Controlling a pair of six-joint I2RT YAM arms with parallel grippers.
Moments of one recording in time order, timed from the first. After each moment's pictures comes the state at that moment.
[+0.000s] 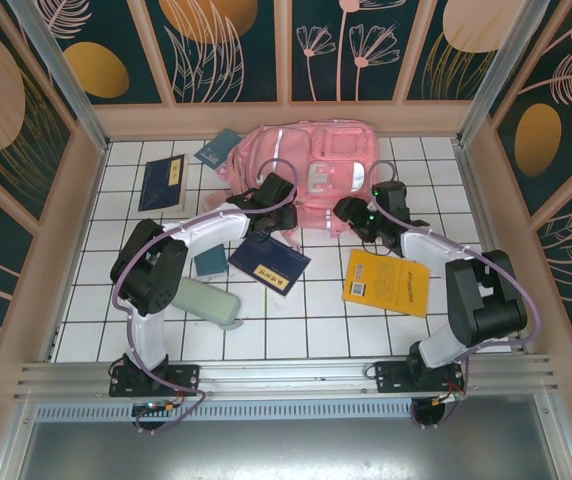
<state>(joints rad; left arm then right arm) -0.68 1.94 1.37 -0.35 -0.12 -0.64 0.30 1.54 0.80 0.04 -0.35 0.92</state>
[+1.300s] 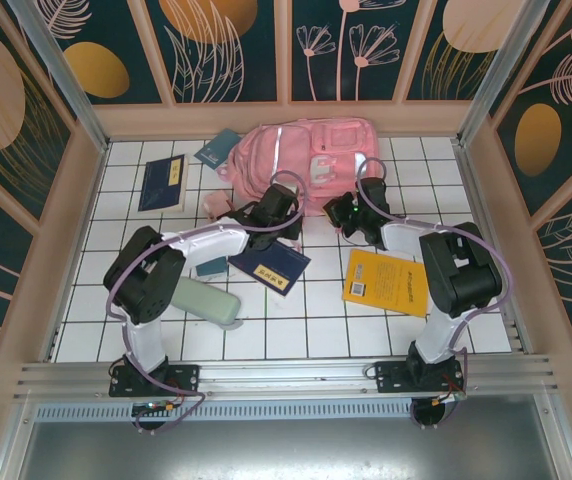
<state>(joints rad) -0.74 1.89 1.23 -0.12 -0.09 -0.46 0.35 1.76 0.90 0.23 -0.36 1.28</state>
